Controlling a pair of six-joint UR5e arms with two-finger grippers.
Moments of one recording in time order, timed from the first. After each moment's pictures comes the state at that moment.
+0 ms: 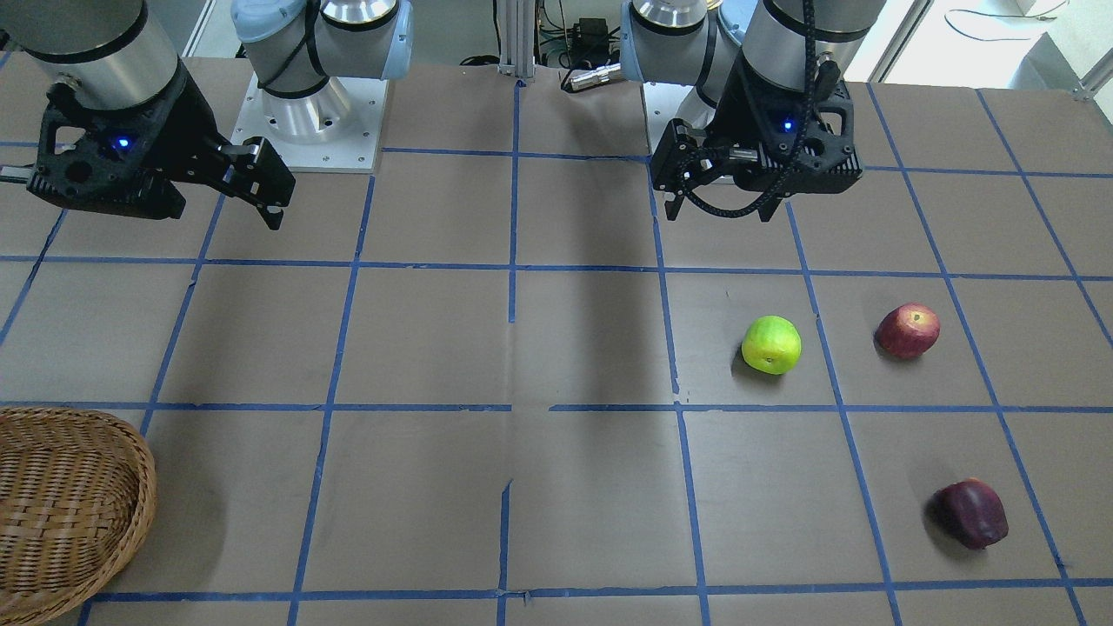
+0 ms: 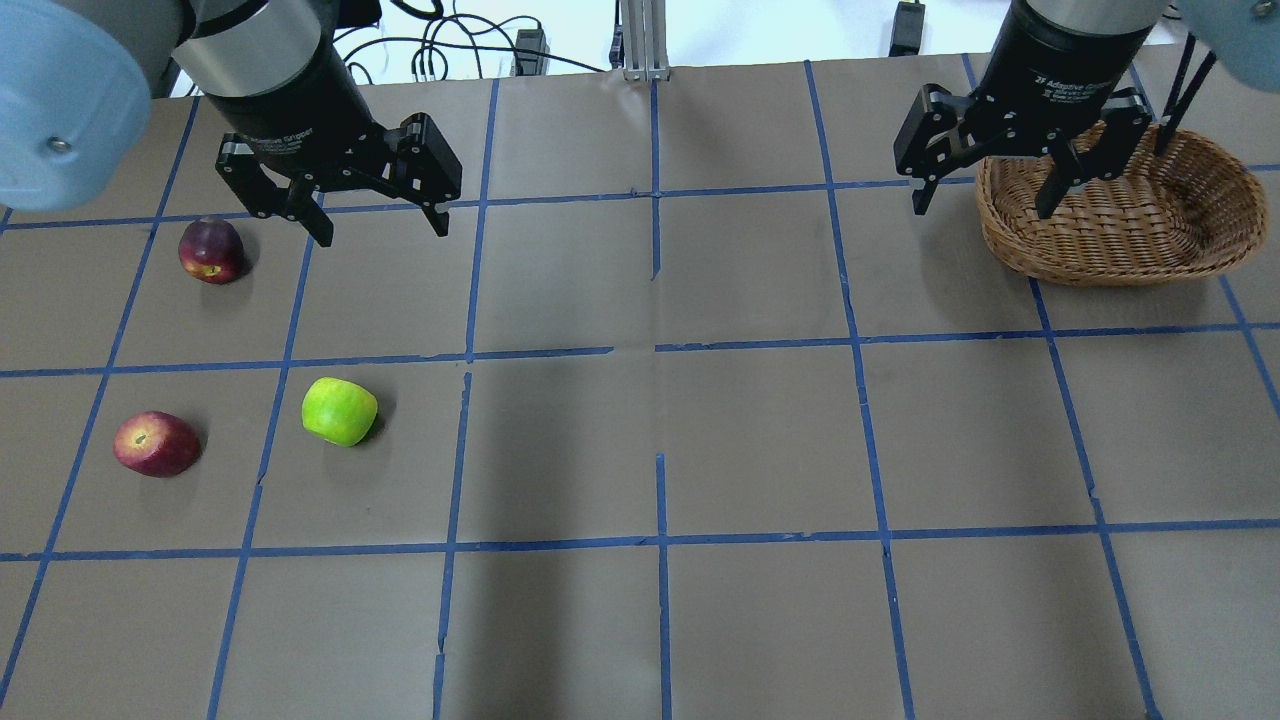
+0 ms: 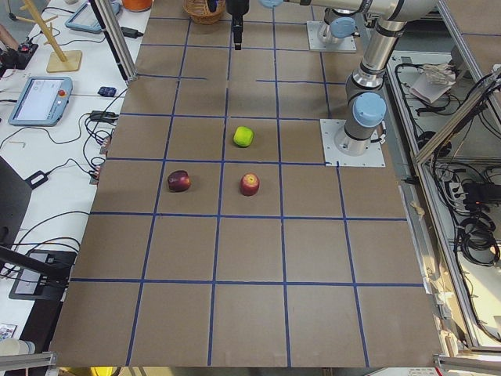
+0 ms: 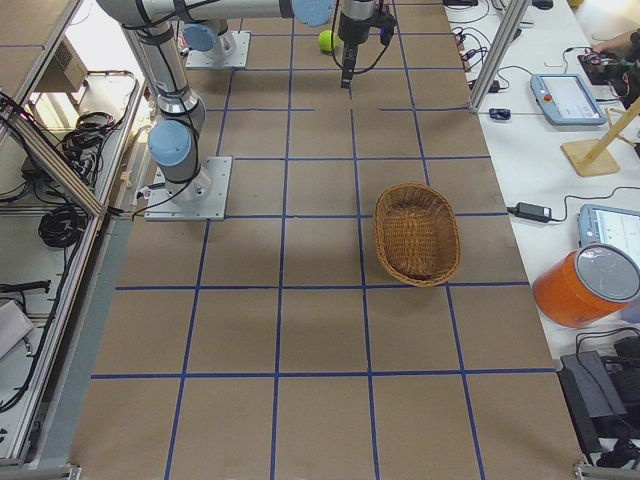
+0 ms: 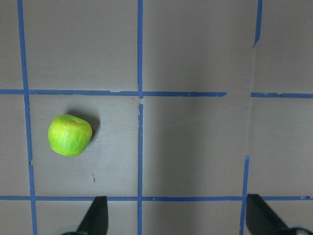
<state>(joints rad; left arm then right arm) -1.64 -1.60 -1.48 -1.63 1.54 -0.10 1.54 -1.52 1.46 -1.43 -1.58 0.07</state>
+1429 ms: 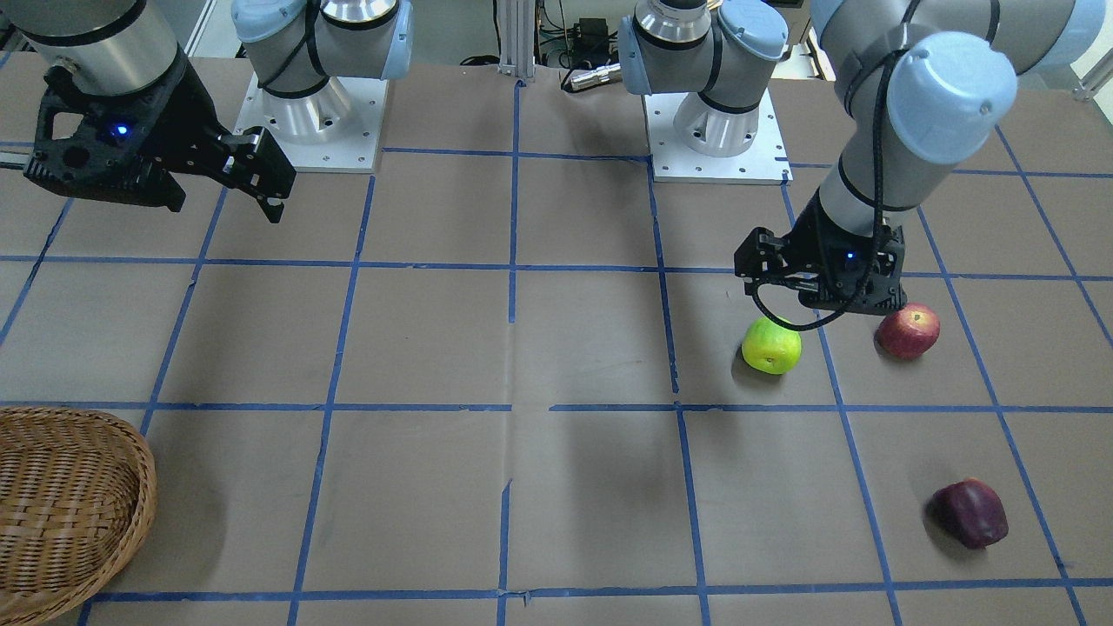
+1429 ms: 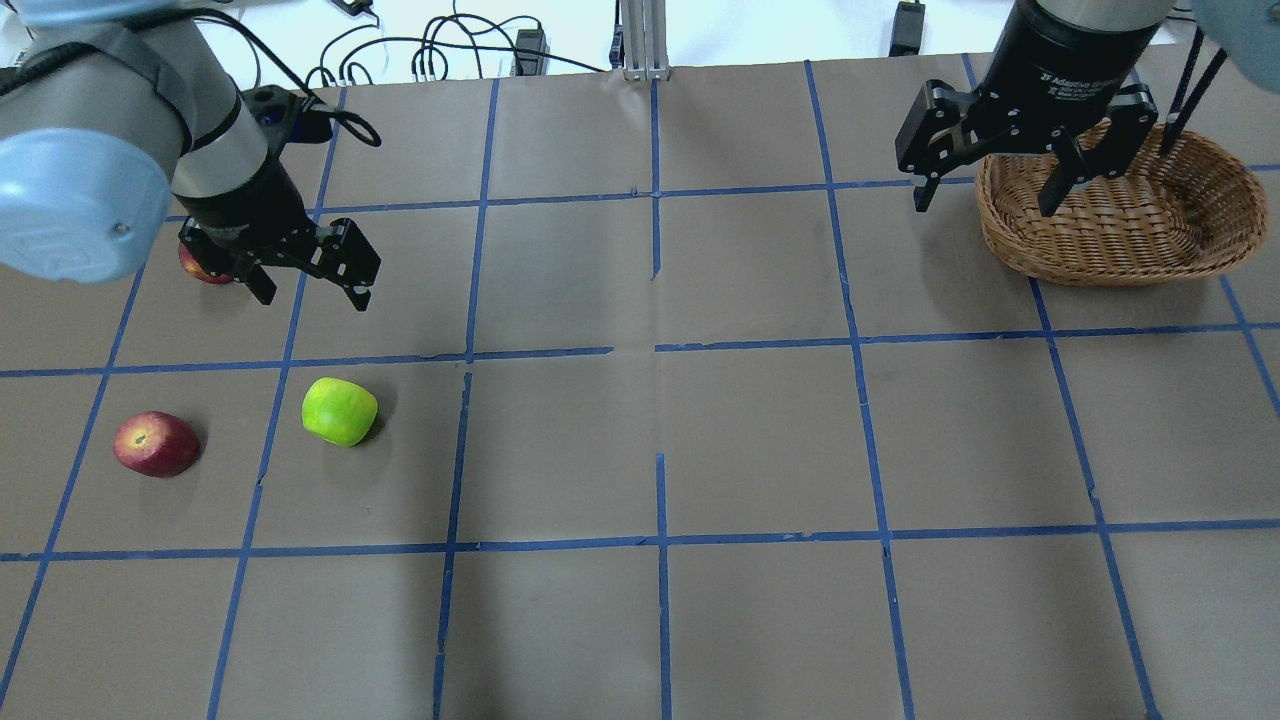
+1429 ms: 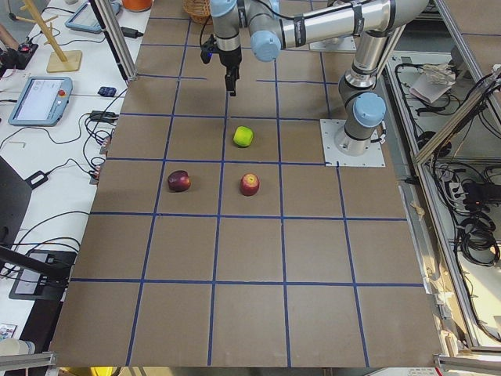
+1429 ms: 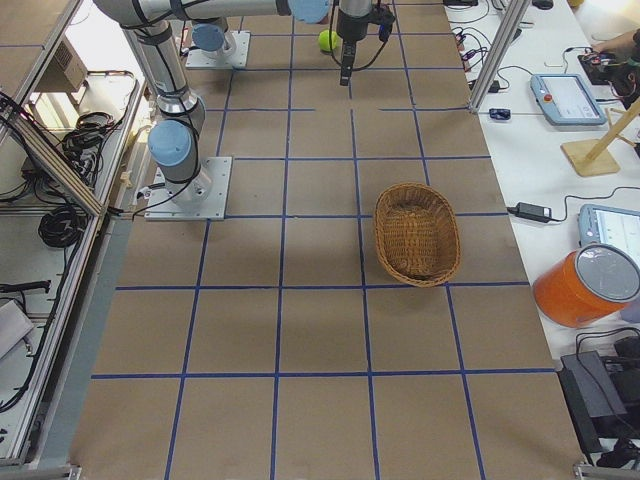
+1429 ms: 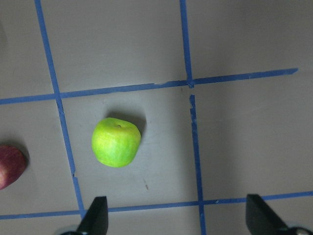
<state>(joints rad) -1.42 -1.66 -1.78 -1.35 1.62 0.29 1.54 -1.53 1.46 -1.44 -1.57 0.08</state>
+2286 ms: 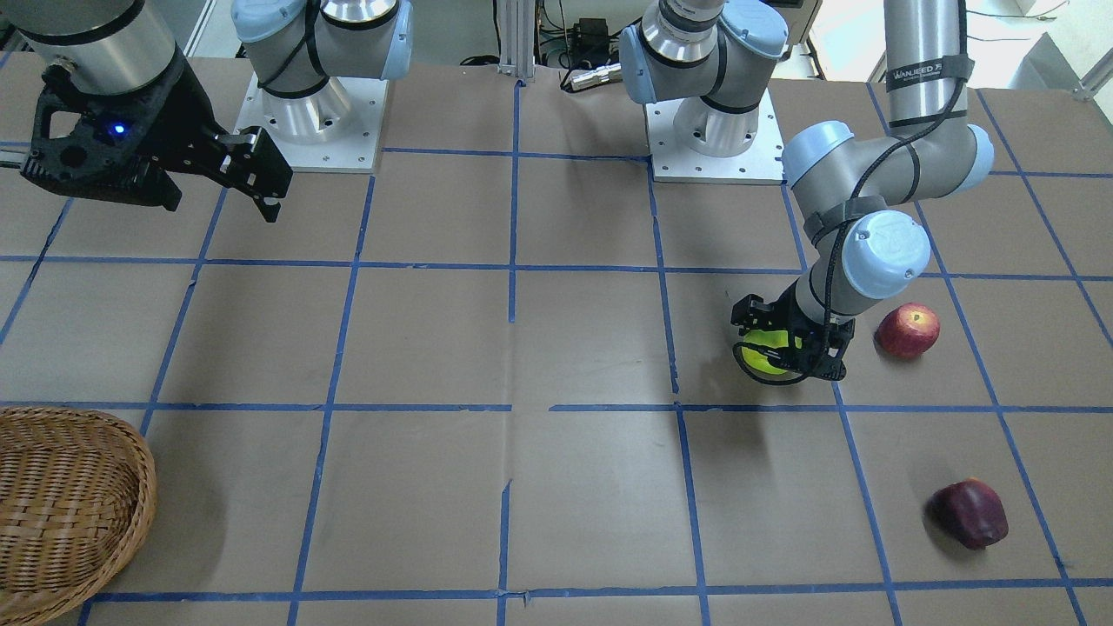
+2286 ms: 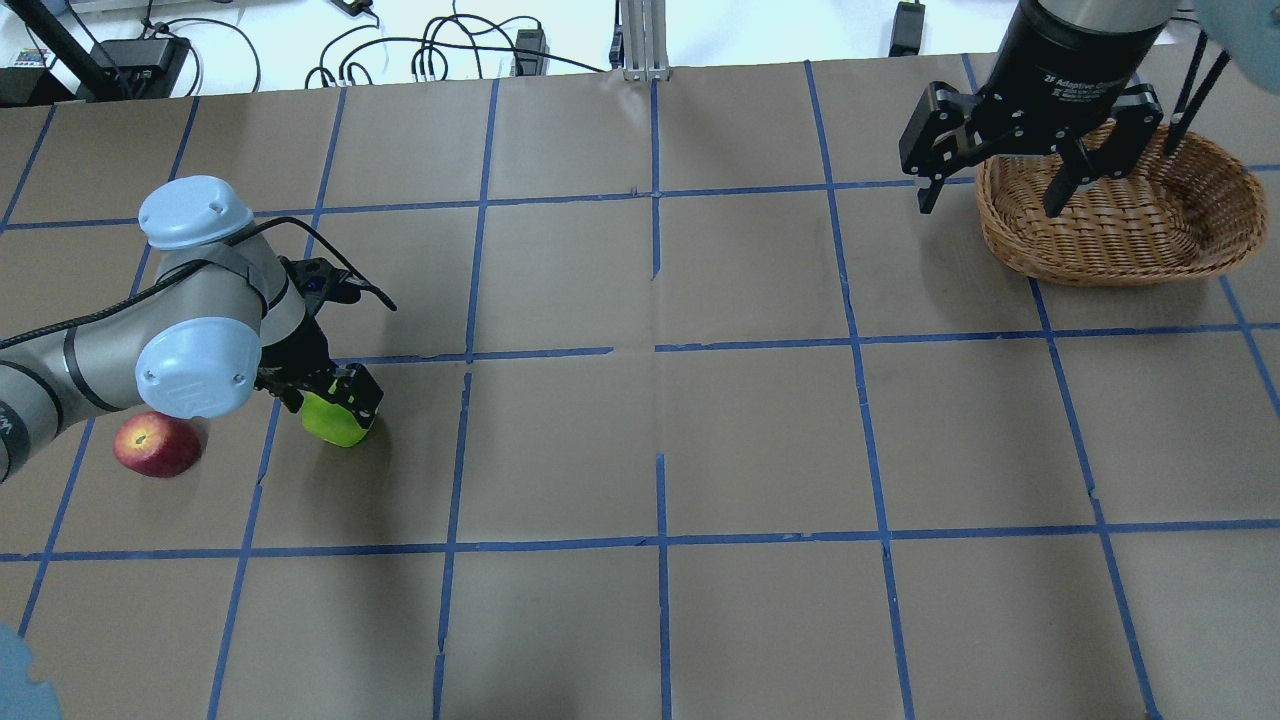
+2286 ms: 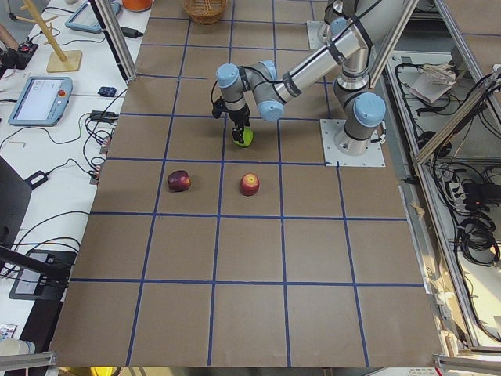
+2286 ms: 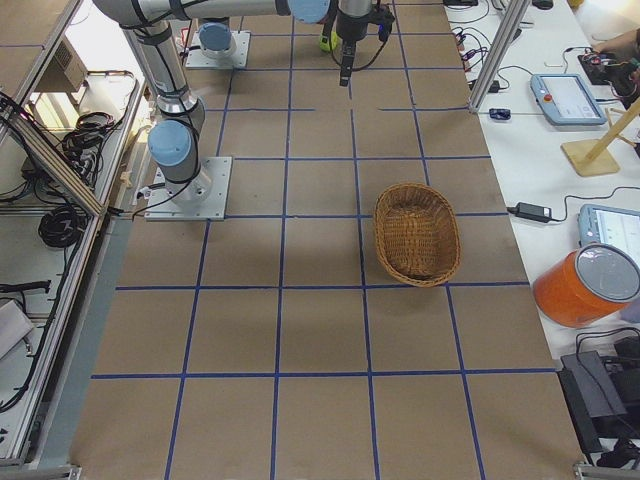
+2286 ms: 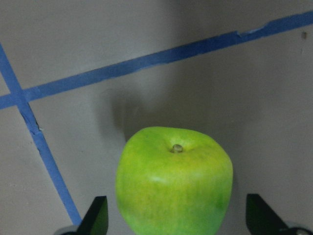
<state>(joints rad) -1.32 -1.84 -2.04 -1.04 1.66 0.49 1.54 -1.53 1.46 -1.43 -1.59 0.07</state>
